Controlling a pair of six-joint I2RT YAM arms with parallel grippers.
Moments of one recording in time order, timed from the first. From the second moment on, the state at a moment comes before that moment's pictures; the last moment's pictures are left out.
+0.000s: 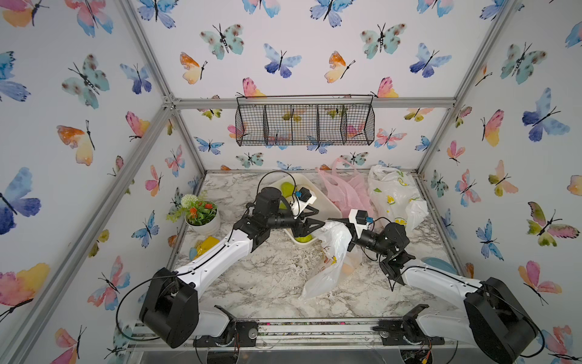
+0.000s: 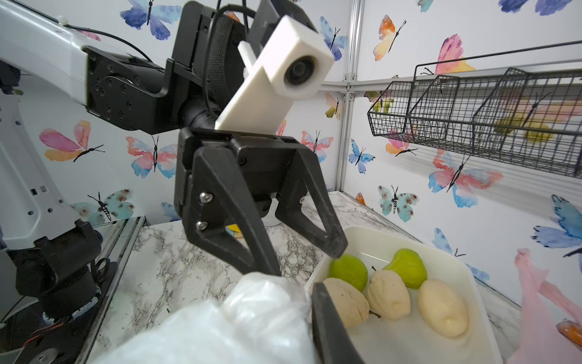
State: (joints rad) left arm -0.59 1.37 1.01 -0.02 0.75 0.15; right arm 0.58 1.24 0.48 0.89 -0.62 0.04
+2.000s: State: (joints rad) left arm -0.58 1.32 0.98 -0.13 0.81 0.29; right arm 0.57 1.26 0.52 0.82 -0.73 0.04
